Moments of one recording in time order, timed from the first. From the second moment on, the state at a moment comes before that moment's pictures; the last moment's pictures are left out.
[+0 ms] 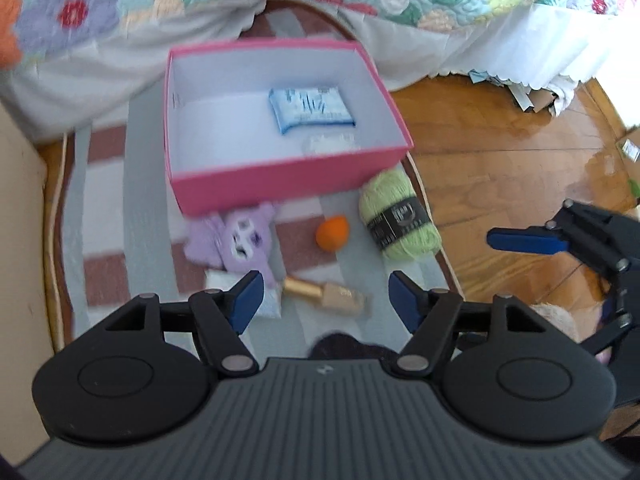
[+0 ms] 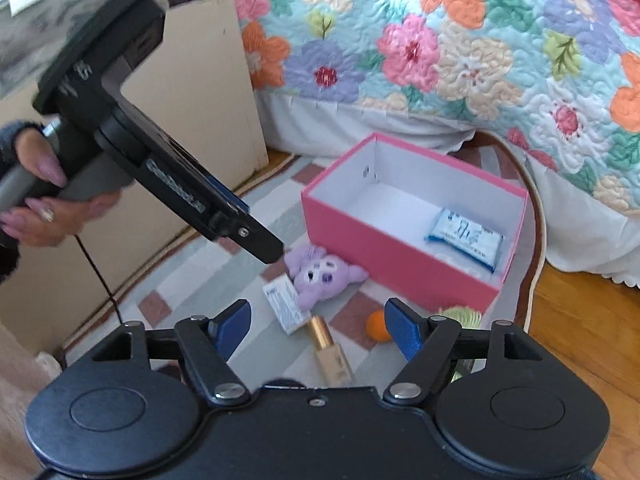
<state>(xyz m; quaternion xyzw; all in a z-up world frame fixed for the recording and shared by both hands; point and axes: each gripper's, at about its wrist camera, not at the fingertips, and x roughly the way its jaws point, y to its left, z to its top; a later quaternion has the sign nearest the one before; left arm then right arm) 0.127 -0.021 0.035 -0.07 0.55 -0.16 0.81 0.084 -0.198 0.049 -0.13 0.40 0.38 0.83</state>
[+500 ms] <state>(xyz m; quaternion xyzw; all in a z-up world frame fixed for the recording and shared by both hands) 0.122 -0.046 -0.005 -0.07 0.55 -0.18 0.82 0.071 -0.189 -0.021 -0.16 0.35 0.45 0.81</state>
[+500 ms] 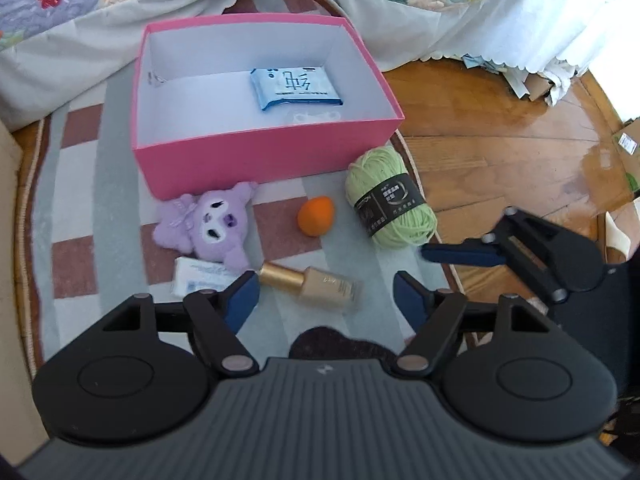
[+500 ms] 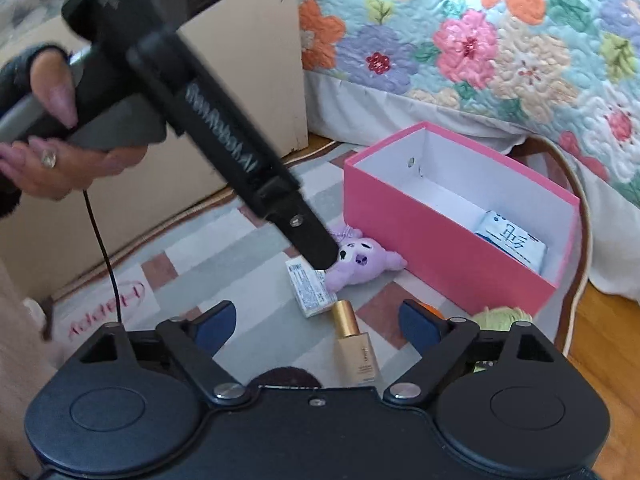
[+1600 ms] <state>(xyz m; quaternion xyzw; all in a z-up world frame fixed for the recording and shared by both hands) 0.136 -0.059 -0.150 -0.20 0.60 -0.12 0.76 0.109 -0.183 -0.134 -0.16 0.46 0.38 0.79</state>
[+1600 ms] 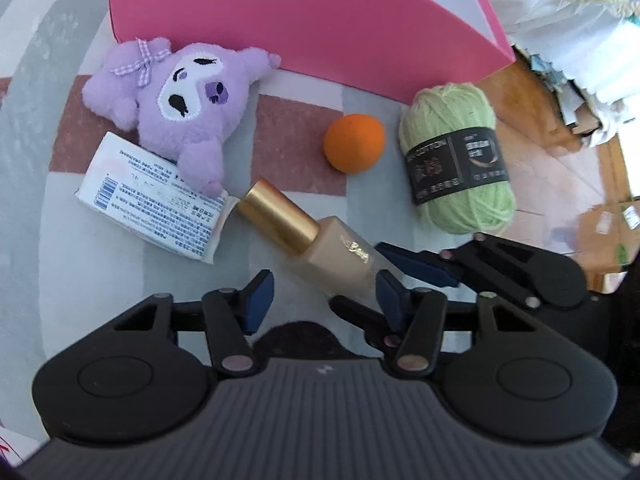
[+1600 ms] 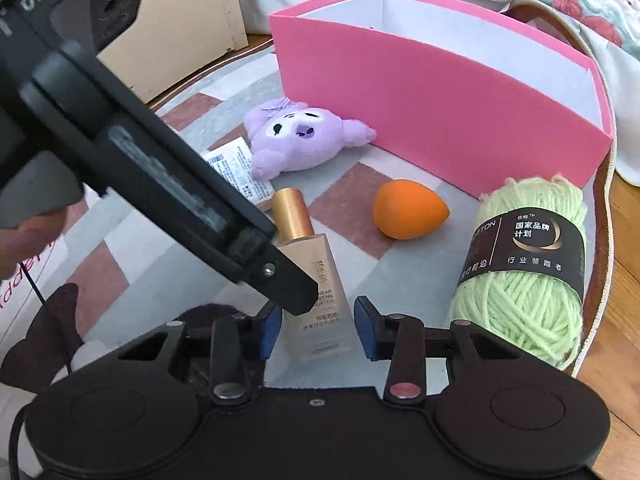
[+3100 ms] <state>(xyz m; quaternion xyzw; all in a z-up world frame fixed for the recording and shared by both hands) 0.103 -0.059 -0.110 -0.17 0.52 -0.16 0.82 0.133 -0.210 -0.132 0.11 0.55 0.39 0.73</state>
